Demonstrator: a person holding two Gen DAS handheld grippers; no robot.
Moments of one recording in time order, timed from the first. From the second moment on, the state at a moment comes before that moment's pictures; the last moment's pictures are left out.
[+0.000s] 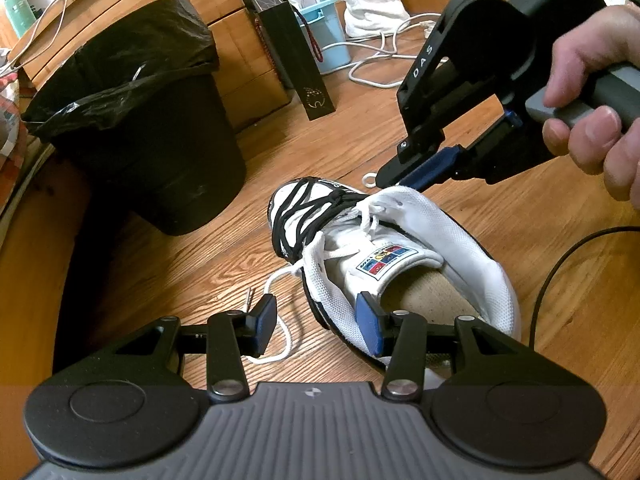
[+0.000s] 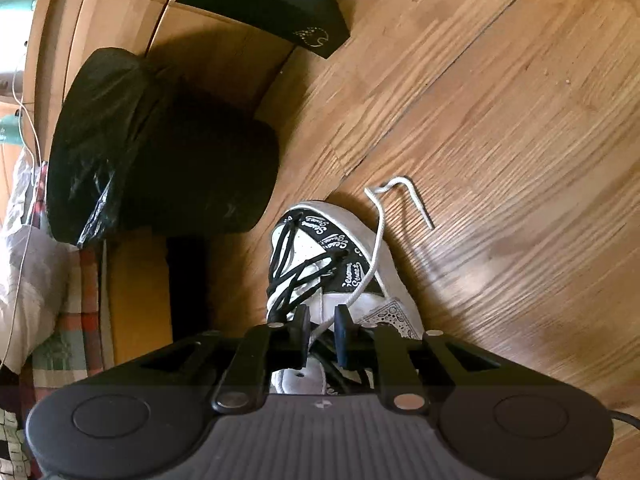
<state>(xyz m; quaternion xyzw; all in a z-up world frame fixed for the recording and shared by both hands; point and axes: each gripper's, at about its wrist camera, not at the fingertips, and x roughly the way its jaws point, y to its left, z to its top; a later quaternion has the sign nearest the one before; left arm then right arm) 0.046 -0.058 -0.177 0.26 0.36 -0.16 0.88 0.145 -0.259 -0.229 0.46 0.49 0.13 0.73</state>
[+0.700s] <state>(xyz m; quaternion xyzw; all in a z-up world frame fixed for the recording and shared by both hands) 0.047 -0.056 -0.178 0.25 0.36 -0.16 0.88 0.146 -0.244 -0.215 0.39 0.46 0.11 0.79</state>
